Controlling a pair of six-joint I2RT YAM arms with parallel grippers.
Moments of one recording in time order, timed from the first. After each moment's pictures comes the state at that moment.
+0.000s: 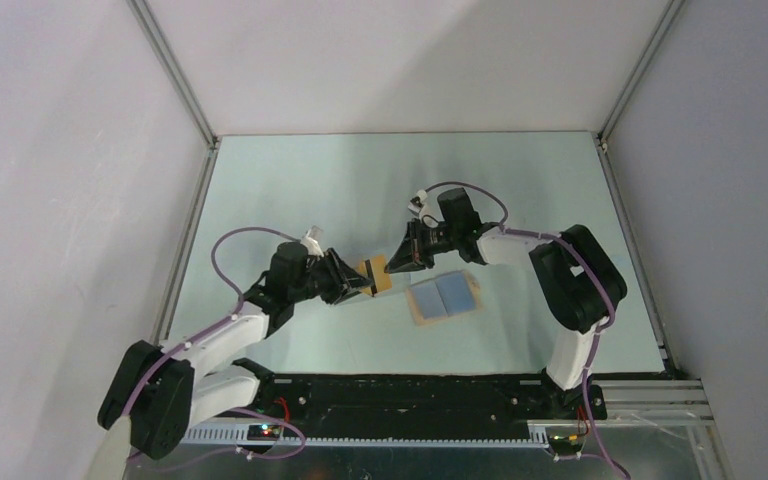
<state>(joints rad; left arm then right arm) -0.44 1.09 0.39 0.15 0.42 -1.04 0.56 1.84 1.03 0.15 -0.91 0.85</state>
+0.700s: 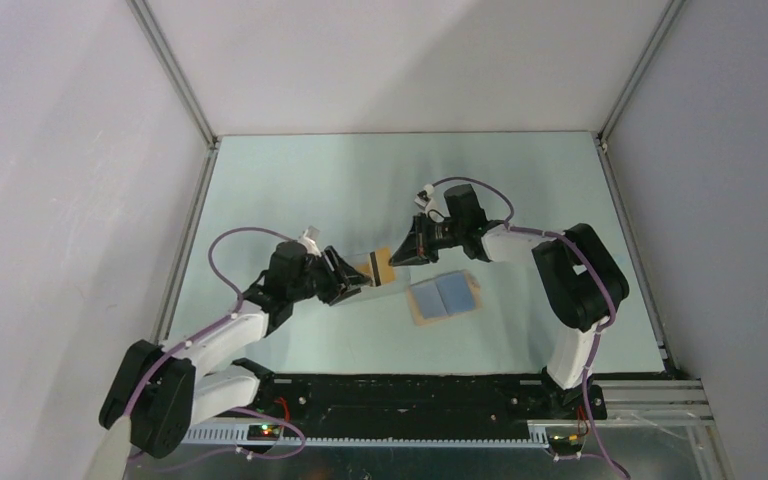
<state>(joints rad) -0.42 1.11 0.39 0.14 0.40 -1.02 0.52 1.84 1.03 0.19 -0.90 0.85</state>
